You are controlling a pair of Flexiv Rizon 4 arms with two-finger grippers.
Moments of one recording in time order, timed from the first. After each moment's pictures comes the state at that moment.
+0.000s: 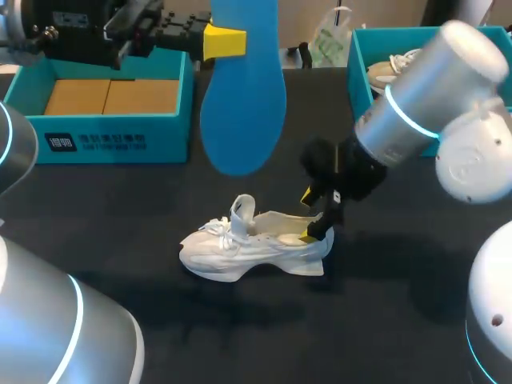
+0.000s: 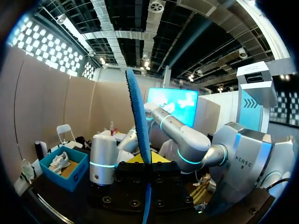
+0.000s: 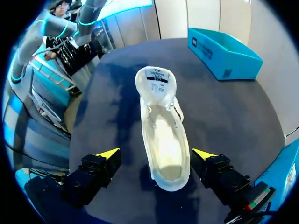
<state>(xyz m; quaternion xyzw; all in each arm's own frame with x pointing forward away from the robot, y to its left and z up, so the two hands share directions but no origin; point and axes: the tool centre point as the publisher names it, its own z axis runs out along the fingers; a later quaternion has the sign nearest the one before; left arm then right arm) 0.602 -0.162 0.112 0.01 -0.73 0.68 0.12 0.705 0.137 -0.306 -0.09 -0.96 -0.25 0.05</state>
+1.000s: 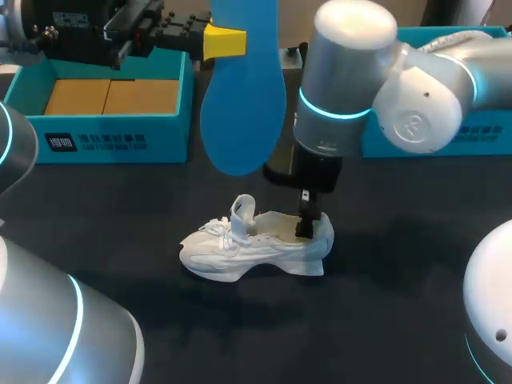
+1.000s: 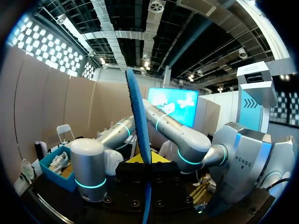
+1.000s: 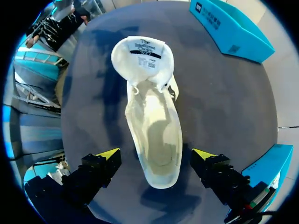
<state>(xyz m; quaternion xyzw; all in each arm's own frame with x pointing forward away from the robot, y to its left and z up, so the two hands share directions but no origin) 0.602 -0.162 0.112 0.01 -0.73 0.68 0.12 0.719 0.138 -0.319 -0.08 -1.00 -0.05 0.03</state>
